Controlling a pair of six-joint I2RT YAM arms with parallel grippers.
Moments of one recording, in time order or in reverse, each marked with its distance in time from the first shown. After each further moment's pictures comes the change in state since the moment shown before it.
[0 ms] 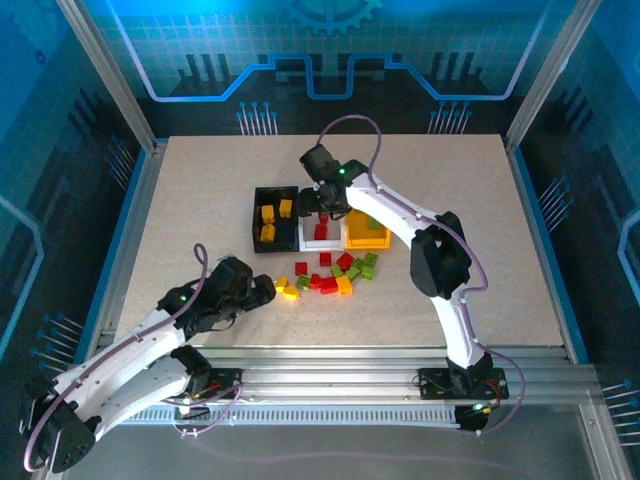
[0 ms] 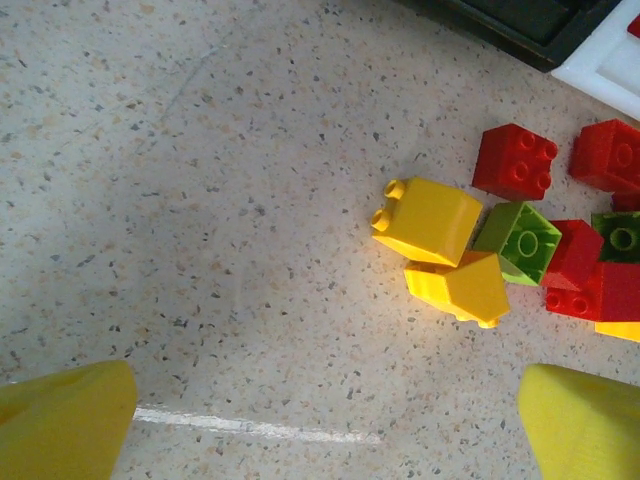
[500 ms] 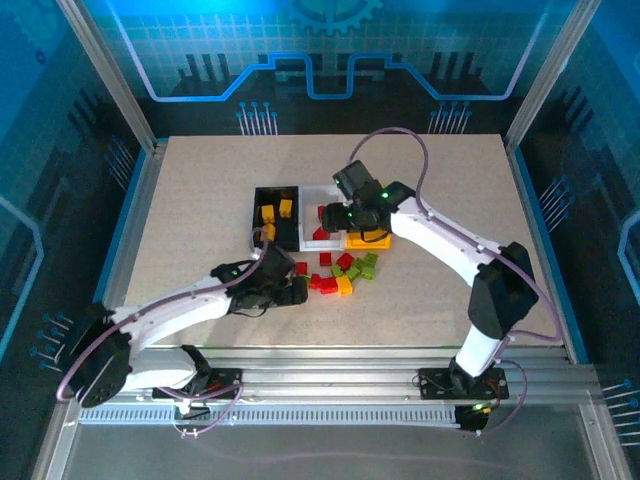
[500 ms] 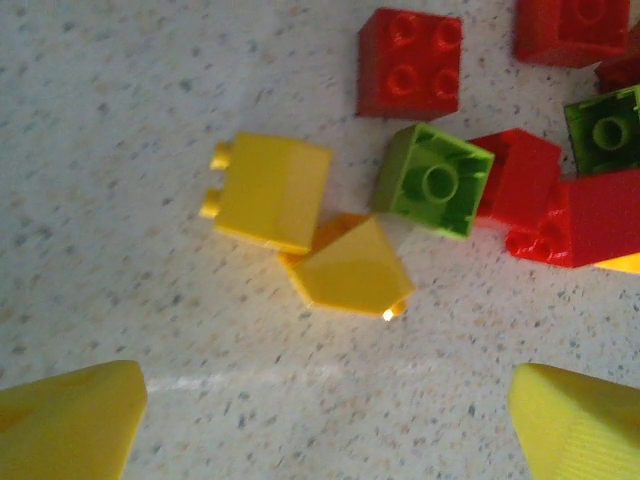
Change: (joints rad) left arm -0.143 0.460 0.175 0.150 0.025 0.121; right arm -0.006 -0.478 -0.525 0.122 -0.011 0.037
